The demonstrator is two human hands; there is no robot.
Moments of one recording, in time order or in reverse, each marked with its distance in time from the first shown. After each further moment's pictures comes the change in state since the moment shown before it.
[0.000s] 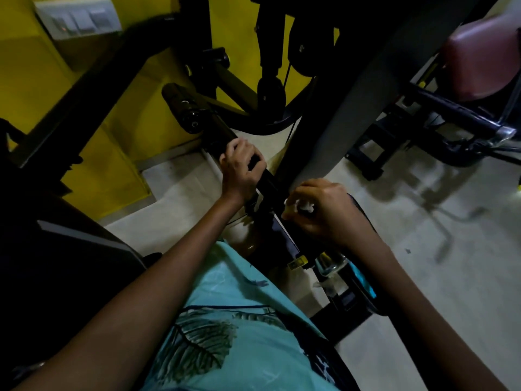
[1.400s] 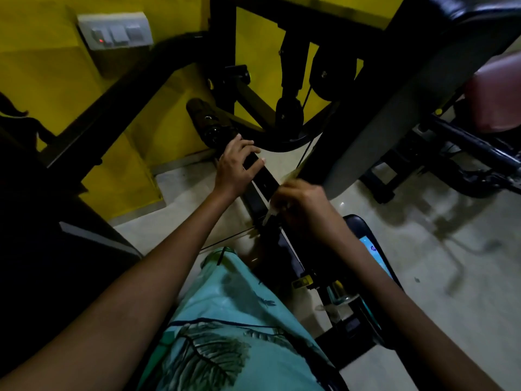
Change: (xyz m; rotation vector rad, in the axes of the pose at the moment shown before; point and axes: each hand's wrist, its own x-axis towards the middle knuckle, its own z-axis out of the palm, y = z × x) left_hand 0.042 -0.043 -0.026 0.079 -0.098 -0.050; right_hand 0.054 -0.007 0.022 0.062 0.000 -0.197
